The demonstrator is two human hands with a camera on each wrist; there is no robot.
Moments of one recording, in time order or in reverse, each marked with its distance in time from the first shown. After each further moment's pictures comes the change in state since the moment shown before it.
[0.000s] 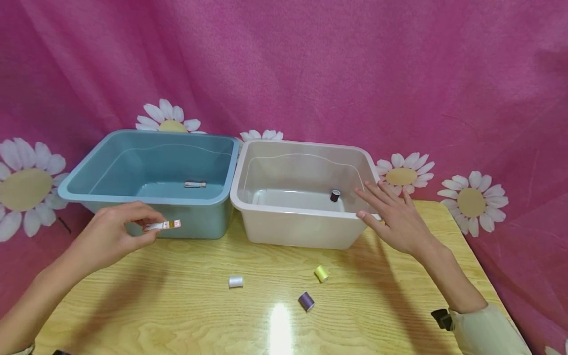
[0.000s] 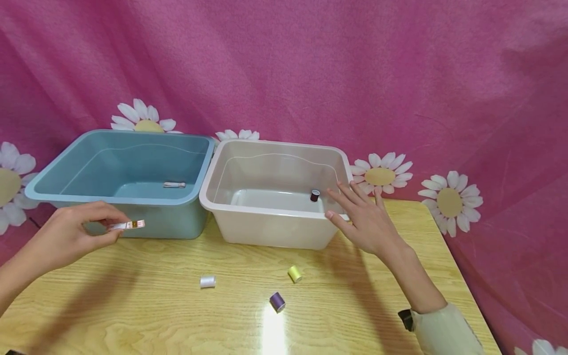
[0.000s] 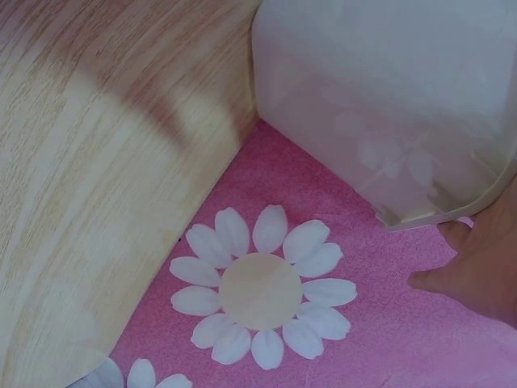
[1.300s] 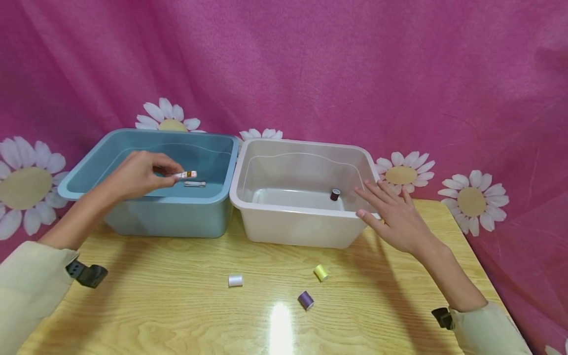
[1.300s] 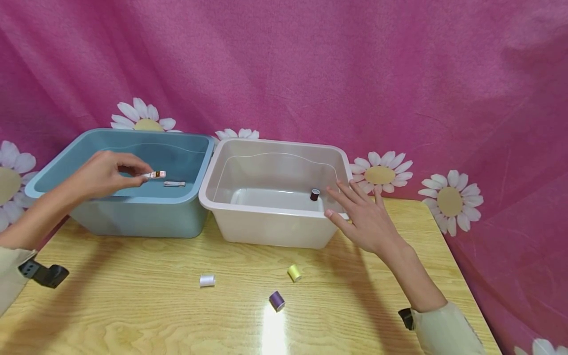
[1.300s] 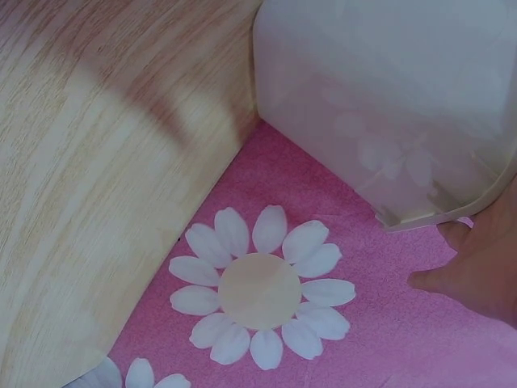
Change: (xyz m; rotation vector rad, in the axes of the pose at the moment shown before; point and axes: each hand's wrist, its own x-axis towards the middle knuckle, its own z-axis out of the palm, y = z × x) left_hand 0.089 -0.053 0.004 -0.031 -0.208 -0.166; right_hand 0.001 0.000 0.000 0.005 0.018 -0.014
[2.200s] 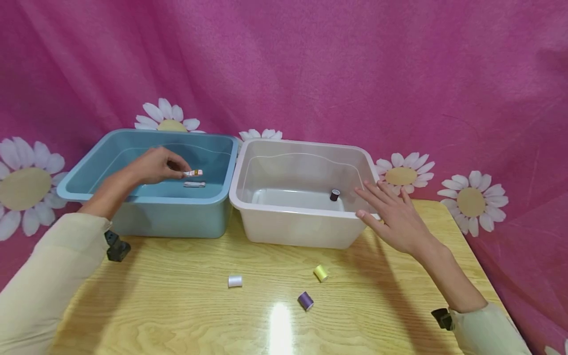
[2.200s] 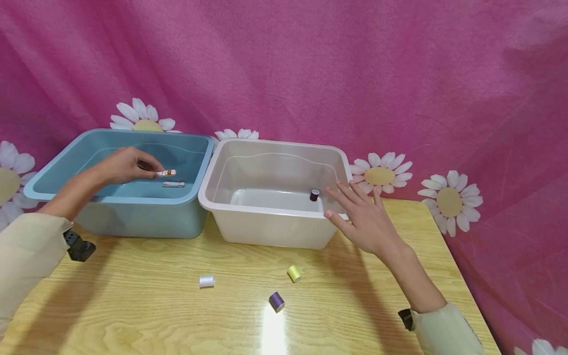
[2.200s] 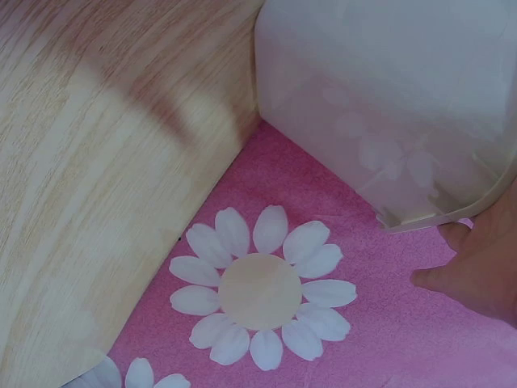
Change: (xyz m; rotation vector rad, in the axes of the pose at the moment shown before) left_hand 0.041 -0.038 0.017 -0.050 -0.241 -0.127; right_hand 0.000 0.002 0.001 0.013 0.005 0.003
